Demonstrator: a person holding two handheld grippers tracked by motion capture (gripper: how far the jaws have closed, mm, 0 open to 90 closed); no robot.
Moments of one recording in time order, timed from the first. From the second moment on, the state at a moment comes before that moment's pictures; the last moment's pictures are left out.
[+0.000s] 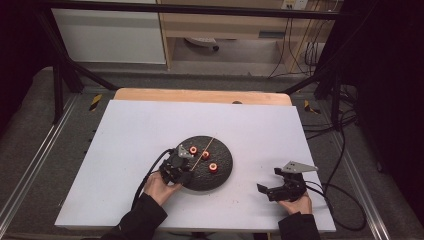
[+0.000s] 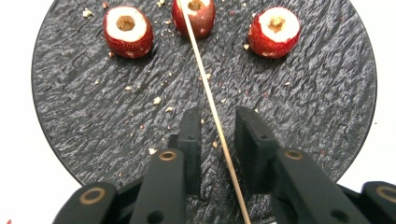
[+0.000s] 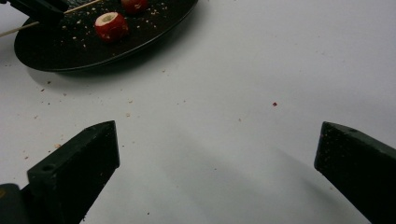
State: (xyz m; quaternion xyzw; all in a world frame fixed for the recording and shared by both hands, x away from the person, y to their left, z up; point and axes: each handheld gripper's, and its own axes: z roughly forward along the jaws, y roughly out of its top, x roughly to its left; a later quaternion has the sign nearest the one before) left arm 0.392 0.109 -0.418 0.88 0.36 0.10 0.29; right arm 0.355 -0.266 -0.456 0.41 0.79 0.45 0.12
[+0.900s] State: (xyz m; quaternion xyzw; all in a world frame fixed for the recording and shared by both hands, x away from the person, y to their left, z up) left arm 0.387 0.119 -0.413 0.87 0.38 0.12 0.31; right arm 0.354 -0.266 -0.455 0.41 0.79 0.44 0.12
